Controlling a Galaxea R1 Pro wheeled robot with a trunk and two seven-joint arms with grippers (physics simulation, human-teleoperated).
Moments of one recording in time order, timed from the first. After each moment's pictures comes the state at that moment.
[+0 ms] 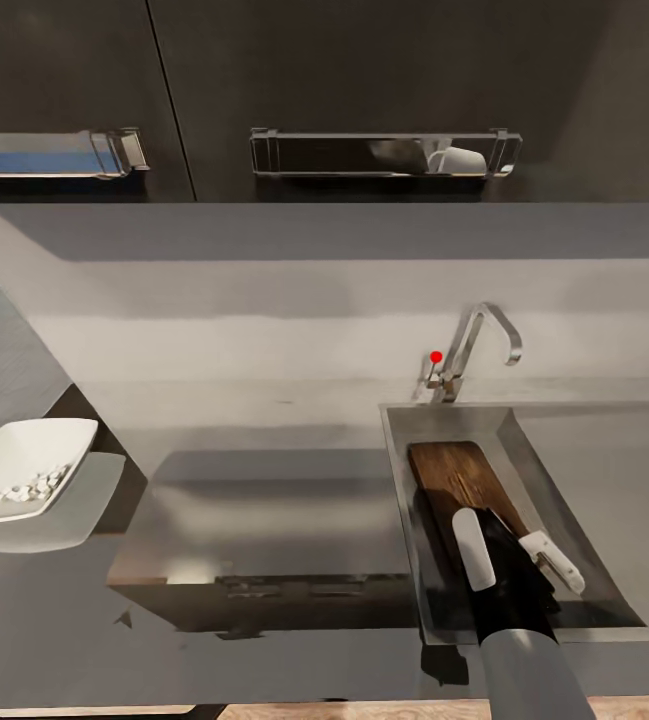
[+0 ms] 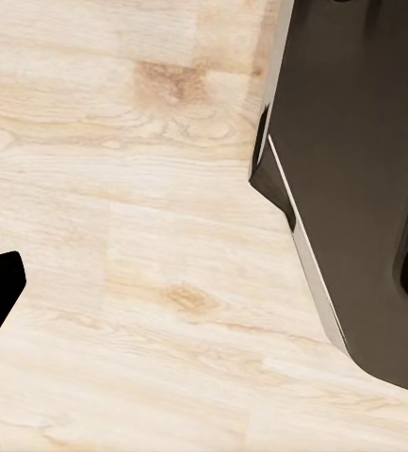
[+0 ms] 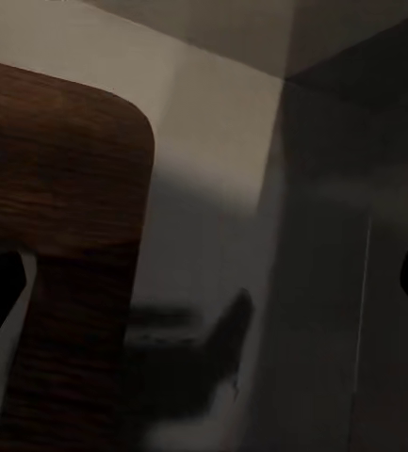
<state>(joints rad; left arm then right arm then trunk) 0.42 0.04 -0.24 -0.30 0.37 -0.67 0.17 -0.59 0.17 -0.29 -1.06 -0.50 0.24 -1.25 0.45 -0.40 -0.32</state>
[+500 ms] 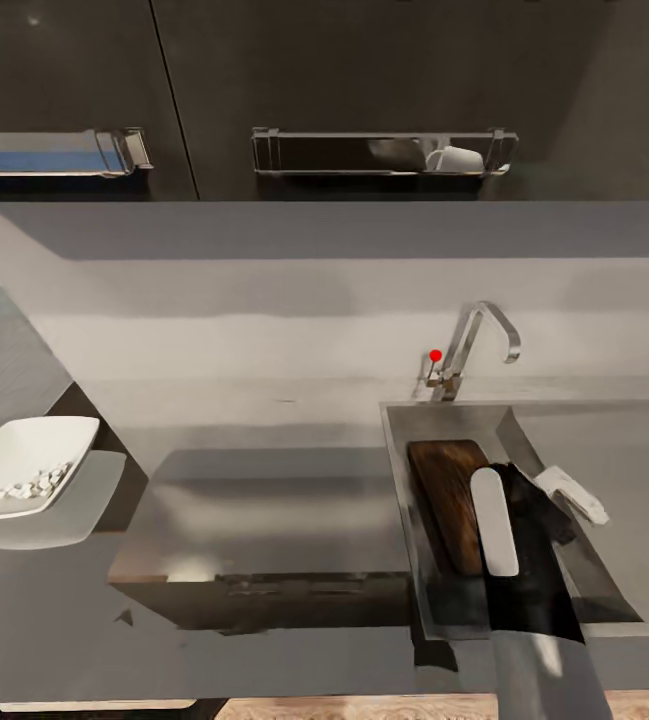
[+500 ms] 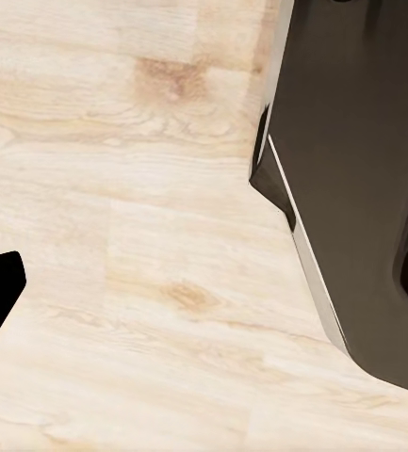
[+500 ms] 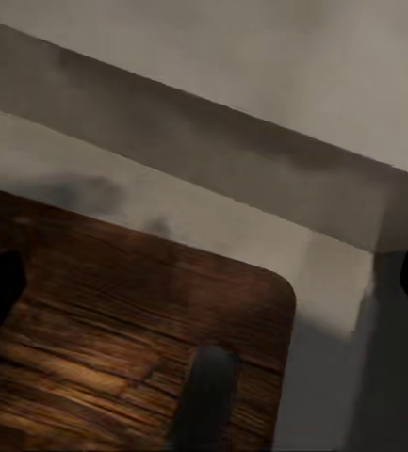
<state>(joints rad) 0.42 0.04 -0.24 -0.30 0.37 -0.67 0.17 -0.59 0.17 -0.17 -1.48 -0.50 0.48 -1.25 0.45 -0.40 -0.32</state>
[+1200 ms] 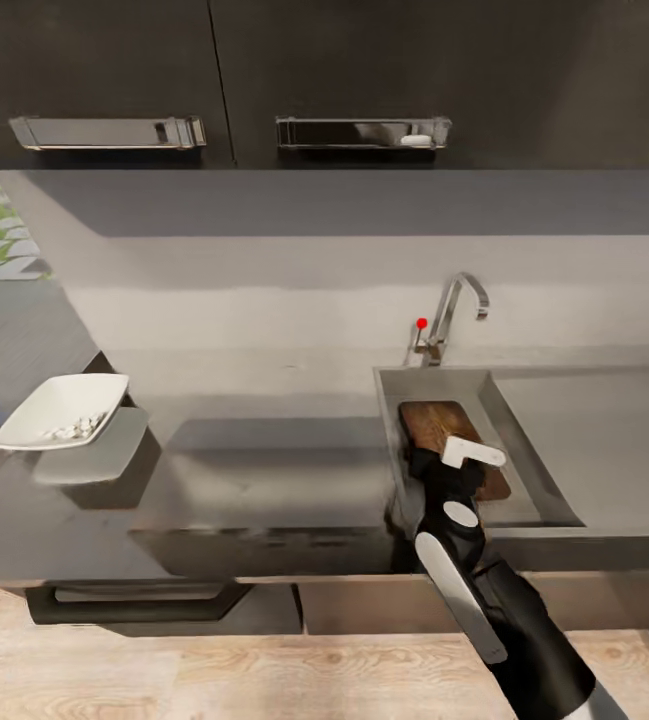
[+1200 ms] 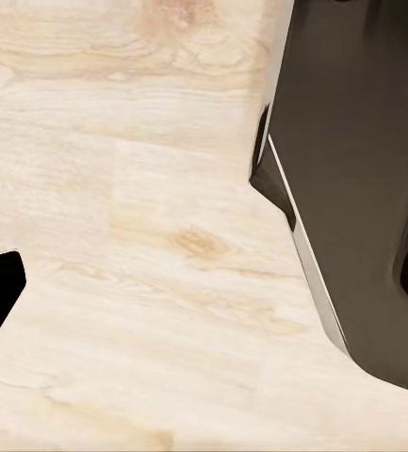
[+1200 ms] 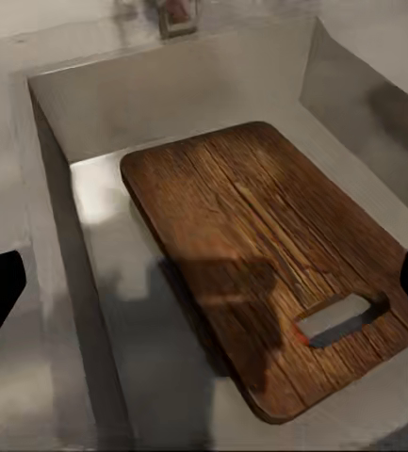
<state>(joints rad) 0.42 0.04 -0.24 -0.30 0.37 -0.67 0.17 -0.49 -0.05 0.46 -1.60 -0.49 0.40 -0.93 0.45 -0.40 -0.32</state>
